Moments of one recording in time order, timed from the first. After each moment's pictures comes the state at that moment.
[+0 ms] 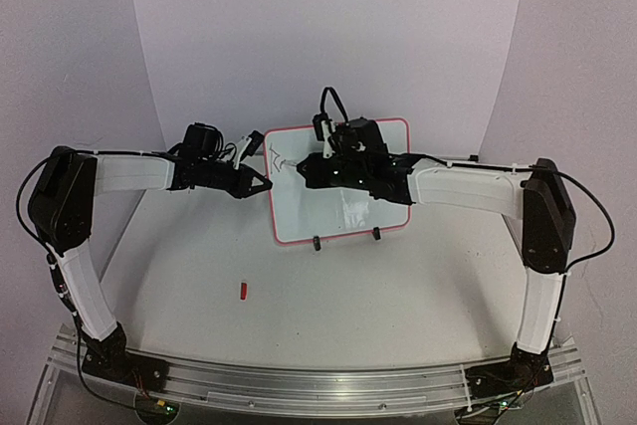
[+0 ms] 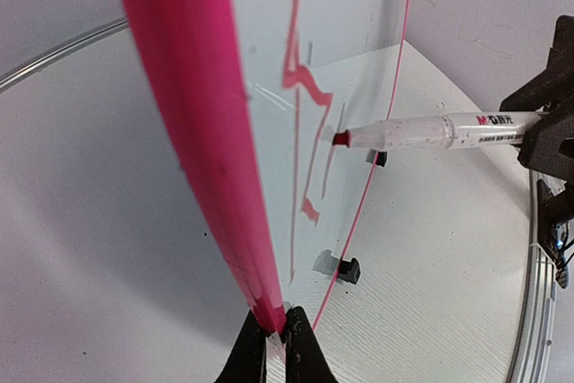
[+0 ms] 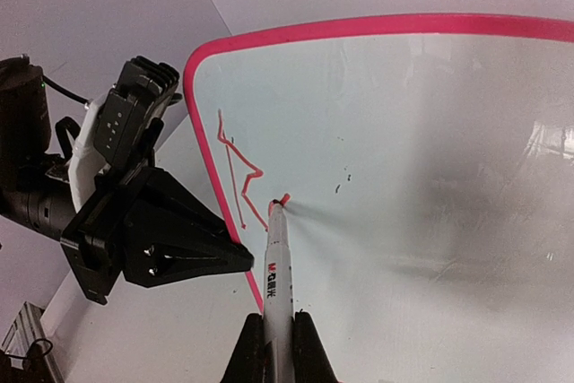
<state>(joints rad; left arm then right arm) -0.42 1.82 1.24 -0.03 0.64 0.03 0.83 1.97 1.58 -0.01 0.02 0.42</state>
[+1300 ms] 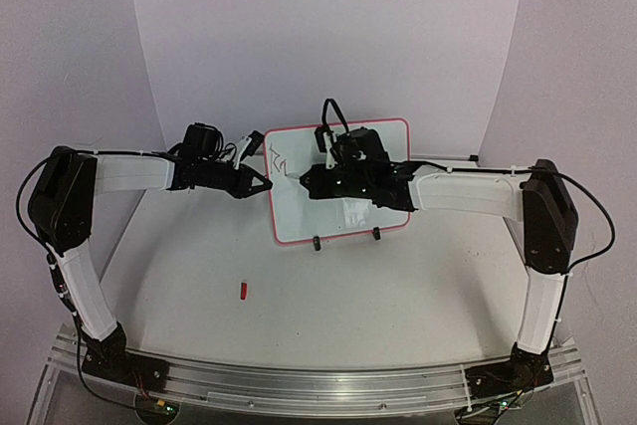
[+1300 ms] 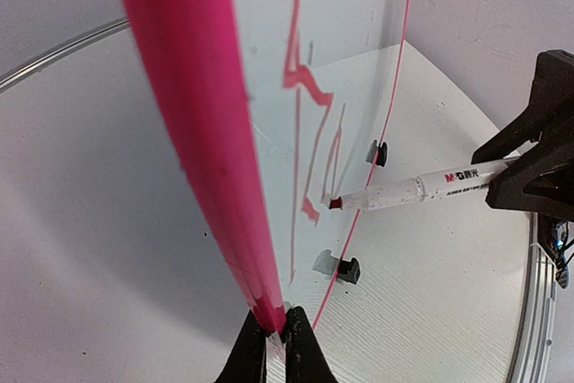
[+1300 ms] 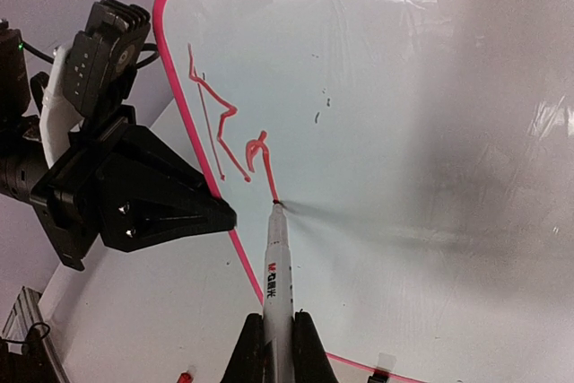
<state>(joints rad) -0.42 1.82 1.24 -0.04 0.63 0.03 0.83 1.95 1.51 -0.01 0.00 0.44</state>
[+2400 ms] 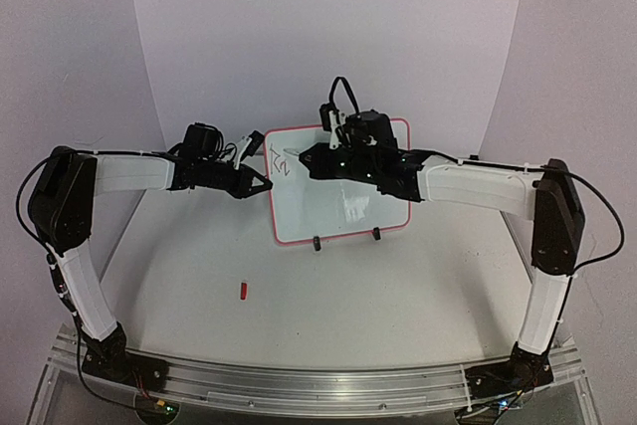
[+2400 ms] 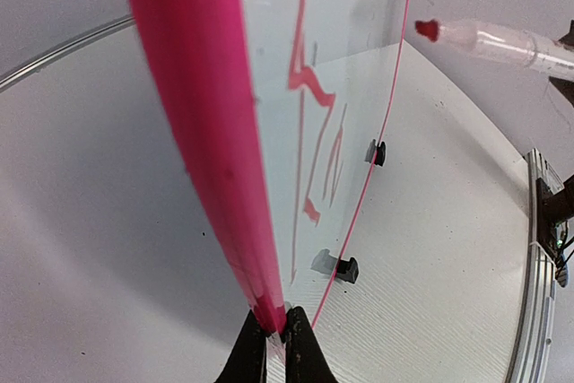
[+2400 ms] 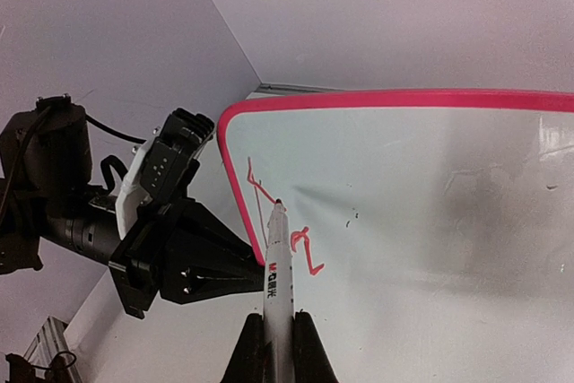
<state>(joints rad) -0.42 1.82 1.24 -0.04 0.64 0.03 0.82 1.91 1.55 0.04 -0.01 0.44</state>
